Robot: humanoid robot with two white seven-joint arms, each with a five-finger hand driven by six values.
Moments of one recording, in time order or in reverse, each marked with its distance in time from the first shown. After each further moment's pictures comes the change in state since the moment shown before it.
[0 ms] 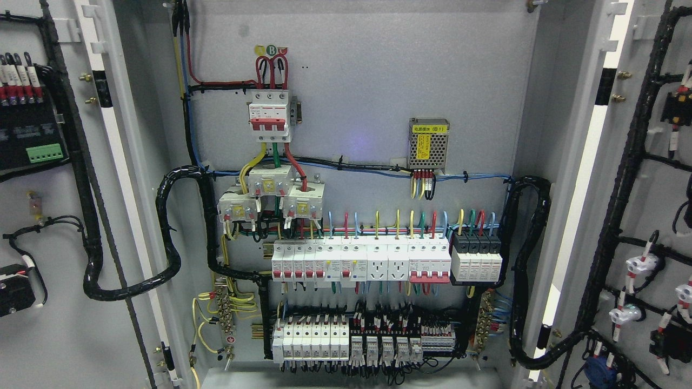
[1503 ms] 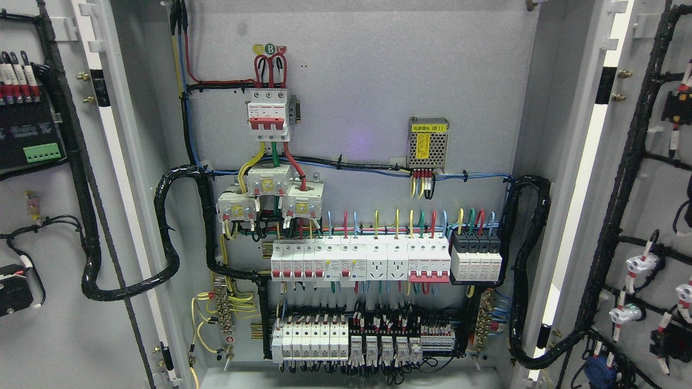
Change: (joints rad) left arm 0.067 0.036 0.002 -1.028 0.094 -0.789 0.055; right arm 0.200 -0.445 -0.334 -1.440 -0.340 -0.530 0.450
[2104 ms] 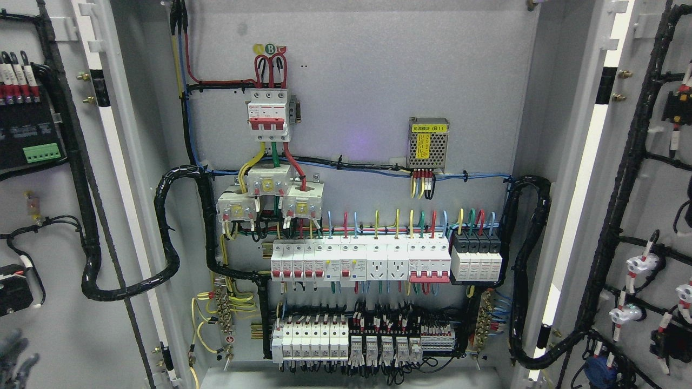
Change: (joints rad) left arm -0.311 0.144 0.228 0.067 0.266 0.000 0.005; right arm -0.014 -0.023 -0.348 -0.089 -0.172 -0.011 -0.008
